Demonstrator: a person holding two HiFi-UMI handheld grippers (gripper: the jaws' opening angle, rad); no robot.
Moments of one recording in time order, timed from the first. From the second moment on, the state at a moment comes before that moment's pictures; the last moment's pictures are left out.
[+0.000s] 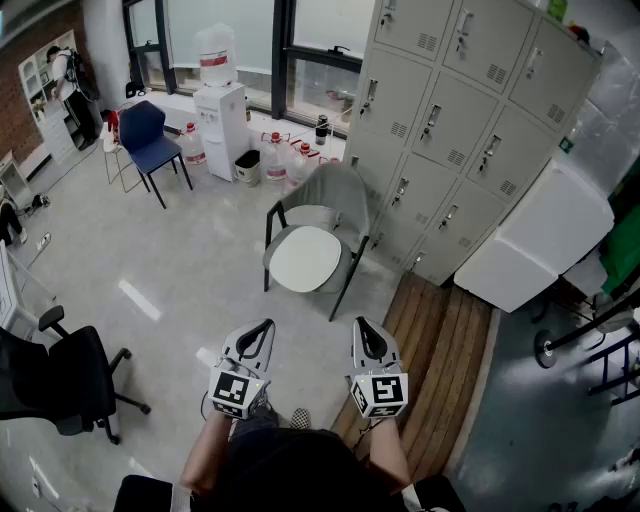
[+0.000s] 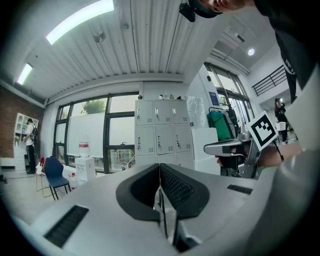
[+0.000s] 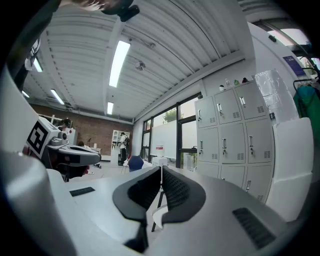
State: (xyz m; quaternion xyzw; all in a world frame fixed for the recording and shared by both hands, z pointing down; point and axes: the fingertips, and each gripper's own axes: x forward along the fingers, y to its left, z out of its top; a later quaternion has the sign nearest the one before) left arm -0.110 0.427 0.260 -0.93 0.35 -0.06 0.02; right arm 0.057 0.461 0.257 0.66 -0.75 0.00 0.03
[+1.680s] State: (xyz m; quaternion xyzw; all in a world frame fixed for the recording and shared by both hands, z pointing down) left arm -0.002 0.248 0.286 -0.95 0.30 -0.08 0.00; right arm 0.154 0.305 0.297 0.70 -0.72 0.05 0.04
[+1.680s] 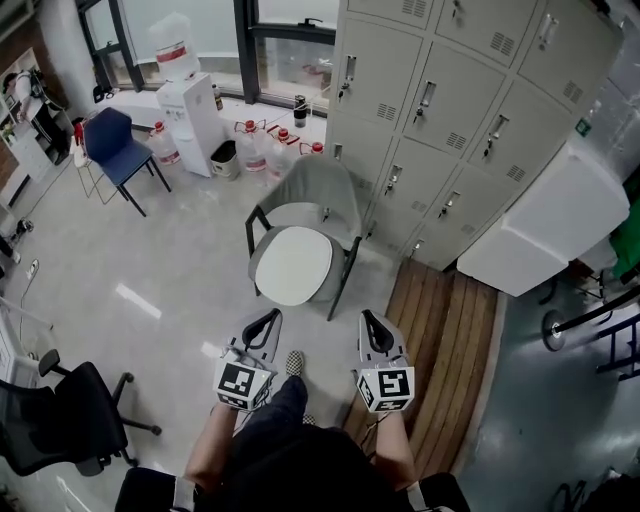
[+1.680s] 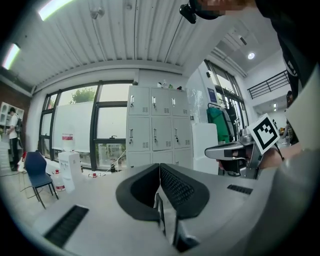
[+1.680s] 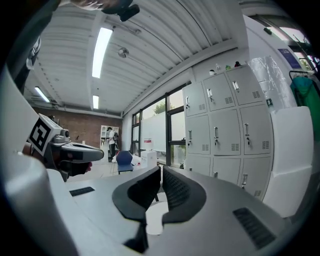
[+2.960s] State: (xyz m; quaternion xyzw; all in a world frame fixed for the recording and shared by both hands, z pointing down) left arm 0.009 -0.026 0.358 -0.92 0.36 -0.10 -0.09; right arm 0.160 0.012 0.349 0.64 -0.76 0.11 0.10
